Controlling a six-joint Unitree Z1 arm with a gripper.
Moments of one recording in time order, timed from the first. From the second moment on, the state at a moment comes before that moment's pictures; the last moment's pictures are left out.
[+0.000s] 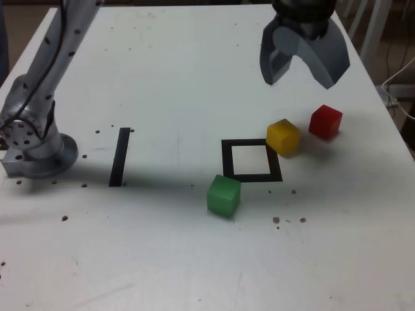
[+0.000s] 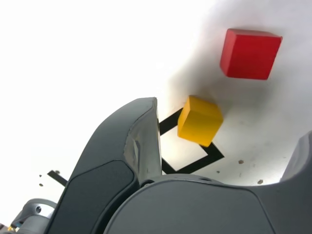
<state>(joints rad) 0.10 2.25 -2.18 1.53 0.13 0.75</state>
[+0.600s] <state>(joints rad) 0.11 2.43 -2.34 1.53 0.10 0.76</state>
